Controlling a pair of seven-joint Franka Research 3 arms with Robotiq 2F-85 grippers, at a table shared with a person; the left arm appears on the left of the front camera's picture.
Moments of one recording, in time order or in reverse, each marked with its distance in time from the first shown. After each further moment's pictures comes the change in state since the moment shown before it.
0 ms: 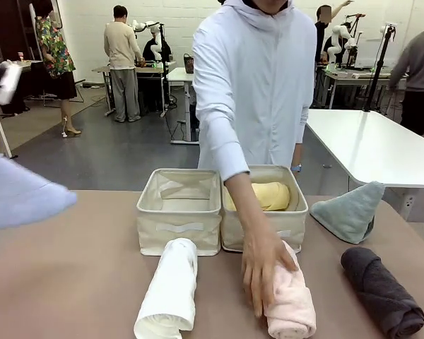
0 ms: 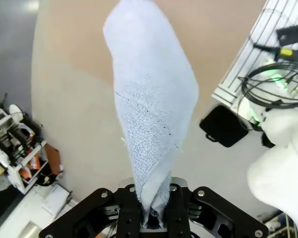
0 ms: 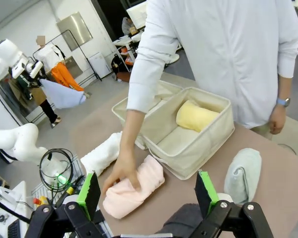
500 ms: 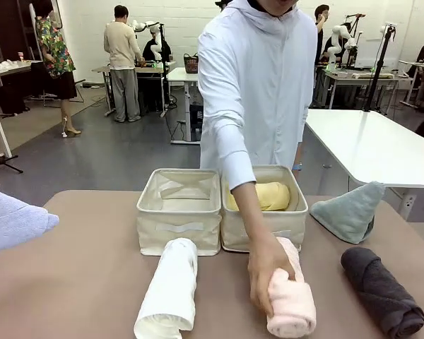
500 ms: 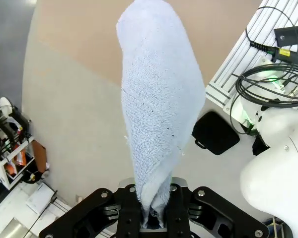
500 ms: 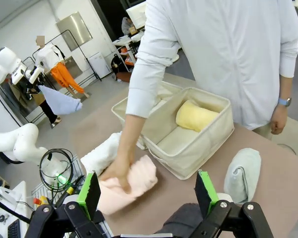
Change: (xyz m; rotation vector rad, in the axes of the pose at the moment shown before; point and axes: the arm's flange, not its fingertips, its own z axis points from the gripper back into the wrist) left arm -0.028 -0.017 -0.023 -0.022 -0.024 0.060; right arm 0.000 0.000 0.001 -0.001 -0.001 0.000
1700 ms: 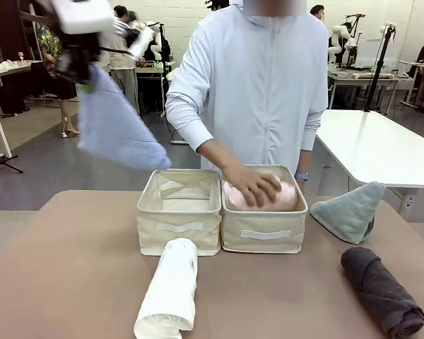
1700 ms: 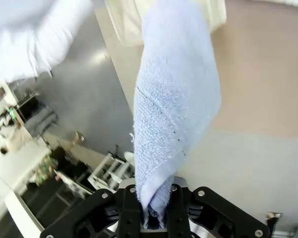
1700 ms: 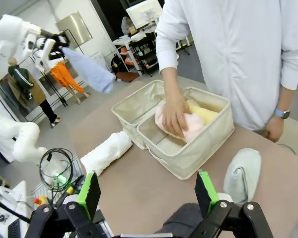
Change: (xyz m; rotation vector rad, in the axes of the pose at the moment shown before) left arm 0.275 0.063 0.100 0.400 -0.053 -0.665; right arm 0.000 0.000 0.000 -0.001 0.001 0.001
